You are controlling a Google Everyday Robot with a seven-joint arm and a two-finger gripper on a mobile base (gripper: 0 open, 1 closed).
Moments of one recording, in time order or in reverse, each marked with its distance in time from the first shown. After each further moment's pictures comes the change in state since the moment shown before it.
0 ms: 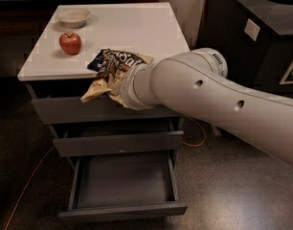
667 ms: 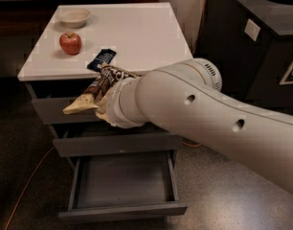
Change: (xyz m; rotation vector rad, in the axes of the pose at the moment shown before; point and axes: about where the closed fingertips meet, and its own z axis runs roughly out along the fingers) arm -0.020 0.058 -0.017 -0.079 0.012 -0.019
